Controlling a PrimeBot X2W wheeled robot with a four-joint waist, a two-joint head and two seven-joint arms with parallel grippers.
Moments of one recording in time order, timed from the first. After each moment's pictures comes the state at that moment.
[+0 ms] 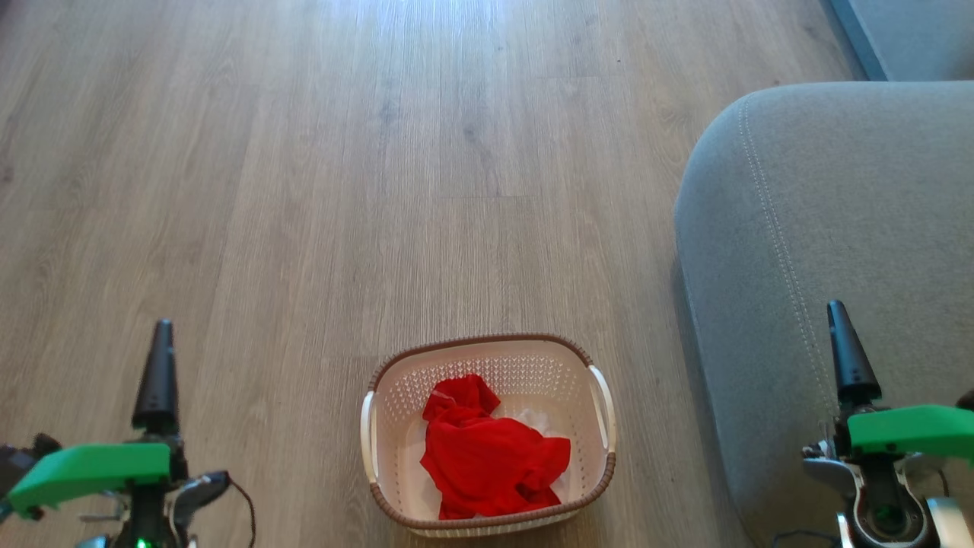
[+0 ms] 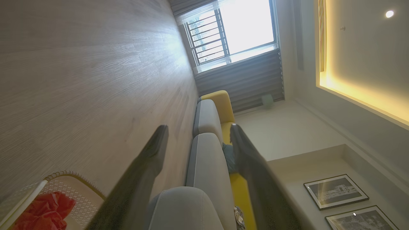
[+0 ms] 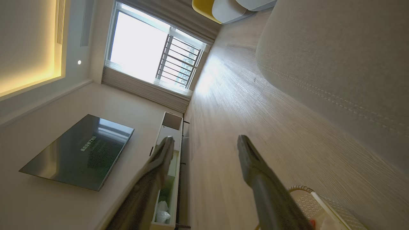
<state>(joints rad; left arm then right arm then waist) -0.05 0.03 0.17 0.22 -1.35 -0.12 -0.01 -0.04 -0.04 -0.15 0.21 1.23 0.13 -0.01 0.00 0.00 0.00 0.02</state>
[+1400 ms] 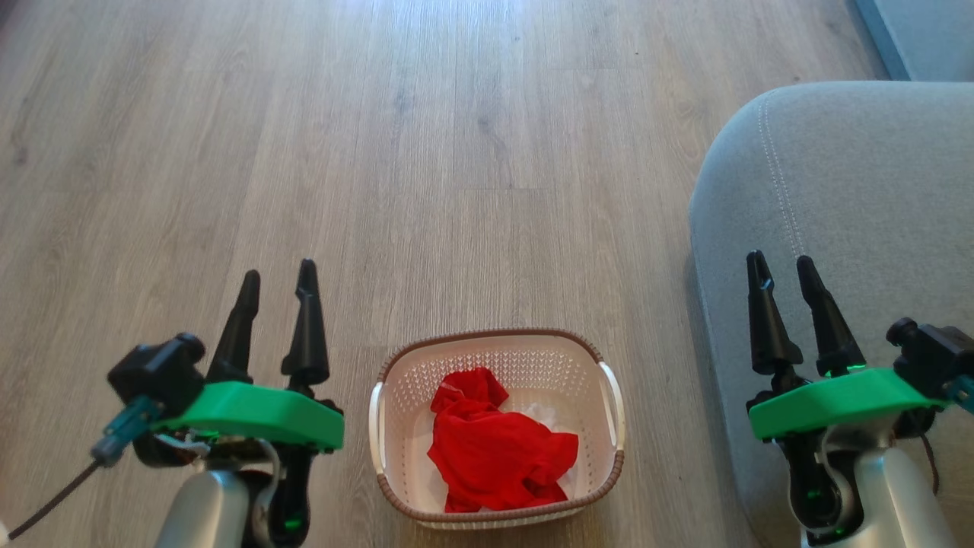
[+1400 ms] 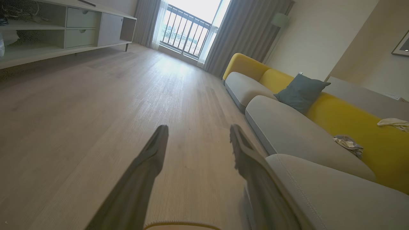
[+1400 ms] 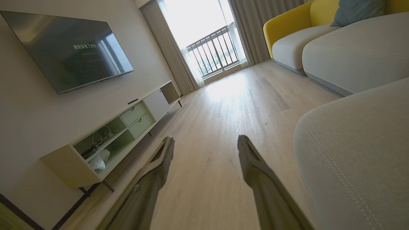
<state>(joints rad) -0.07 0.05 -0.15 -0.06 -0.54 0.14 -0.13 -0.07 -0.04 0.00 0.06 0.53 0.13 -0.12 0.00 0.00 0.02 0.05</state>
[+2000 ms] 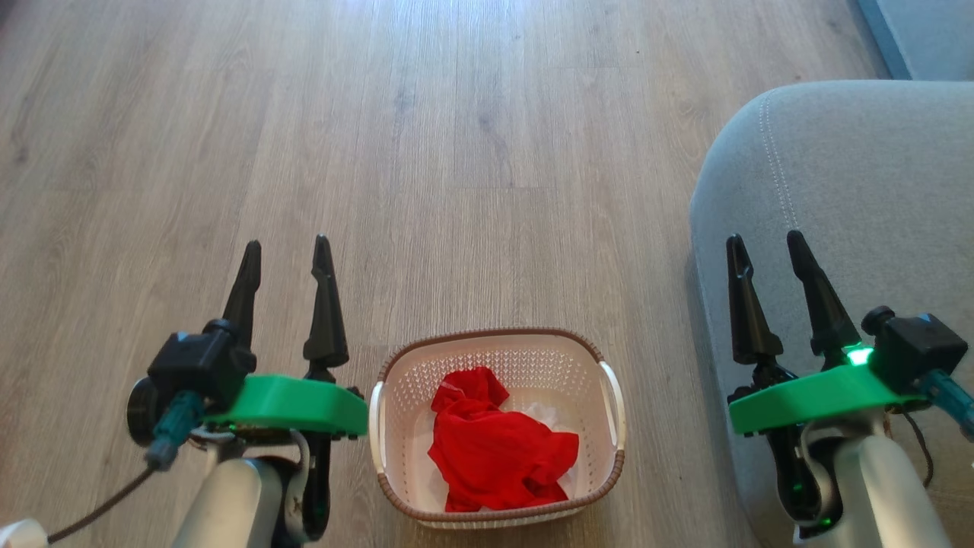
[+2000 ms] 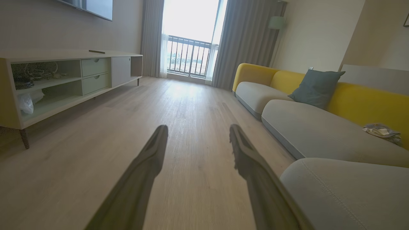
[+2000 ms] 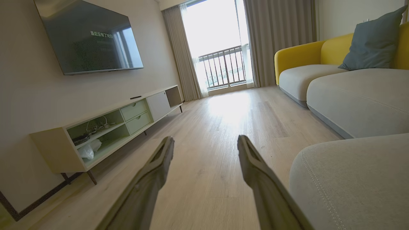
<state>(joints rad) -0.11 0.09 -0.26 -0.09 -0.34 0.29 -0.18 -0.09 -0.04 0.03 0.03 0.33 0.13 -0.18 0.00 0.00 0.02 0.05</state>
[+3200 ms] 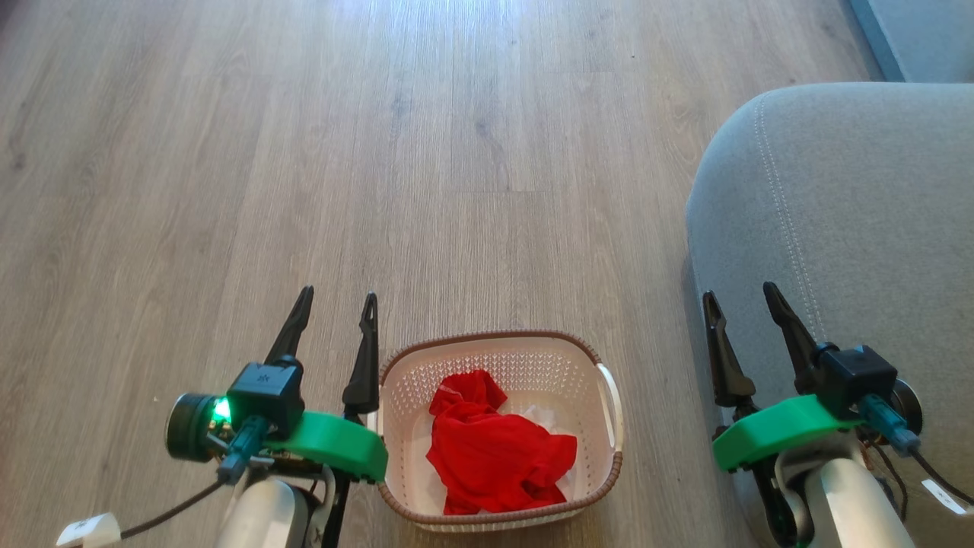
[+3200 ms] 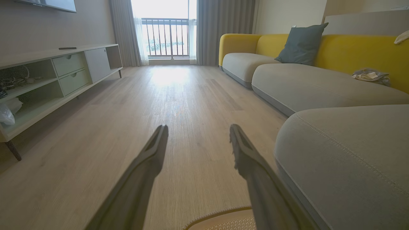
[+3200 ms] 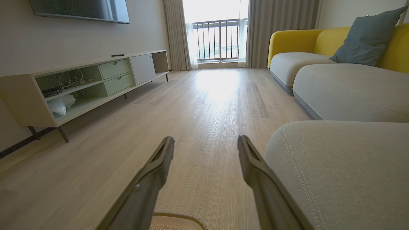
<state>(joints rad) -0.10 0.05 -0.26 0.12 -0.16 0.13 -0.25 -0.09 -0.04 0.03 0.24 0.13 0.13 -0.25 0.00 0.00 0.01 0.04</state>
